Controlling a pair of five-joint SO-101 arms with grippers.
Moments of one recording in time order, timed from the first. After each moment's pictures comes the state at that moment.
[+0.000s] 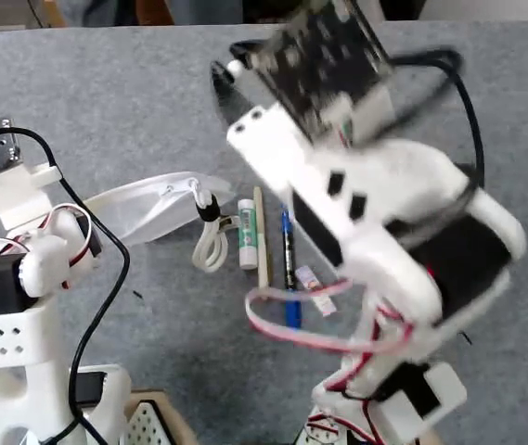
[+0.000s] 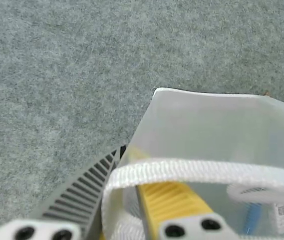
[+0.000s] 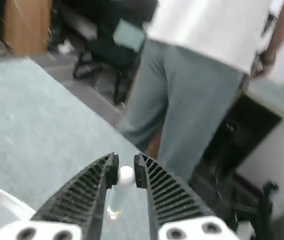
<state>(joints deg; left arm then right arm) -10.5 -45.9 21.8 95.4 16.7 -33.7 -7.4 -65.6 92.8 21.8</state>
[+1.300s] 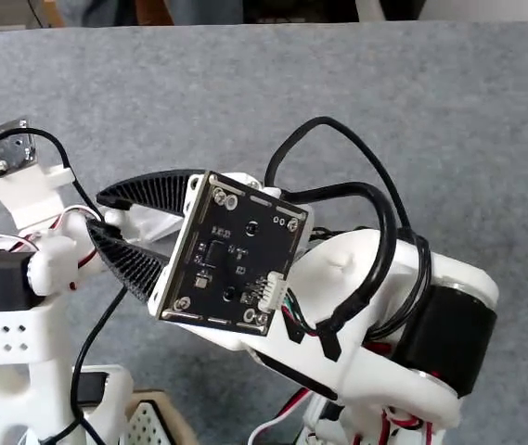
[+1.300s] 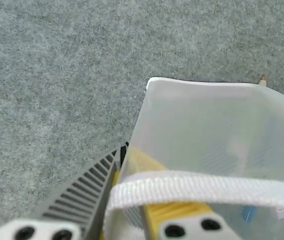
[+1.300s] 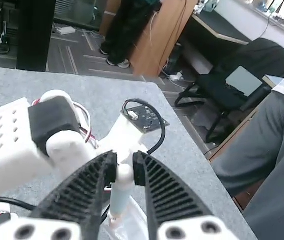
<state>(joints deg) -8.0 -45.8 22.6 95.9 16.7 -60.8 -9.1 -65.7 99.1 21.8</state>
